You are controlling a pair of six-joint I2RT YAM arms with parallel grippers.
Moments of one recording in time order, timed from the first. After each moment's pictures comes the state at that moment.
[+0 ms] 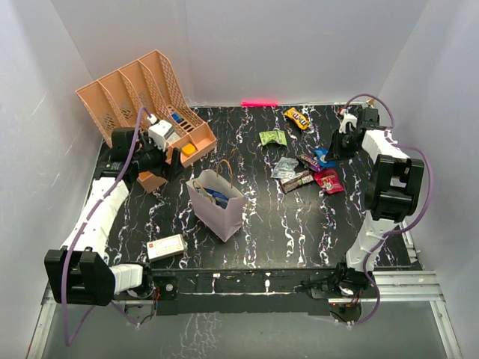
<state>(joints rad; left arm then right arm) -0.06 1.23 1.01 -0.47 0.53 0.29 -0.21 1.94 1.44 -0.58 -0.48 -0.16</state>
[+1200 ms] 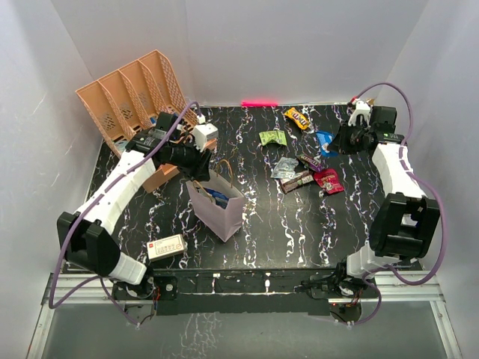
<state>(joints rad) -0.37 1.47 1.38 -0.90 0.50 0.30 -0.21 1.55 1.28 -0.51 -0.57 -0.10</state>
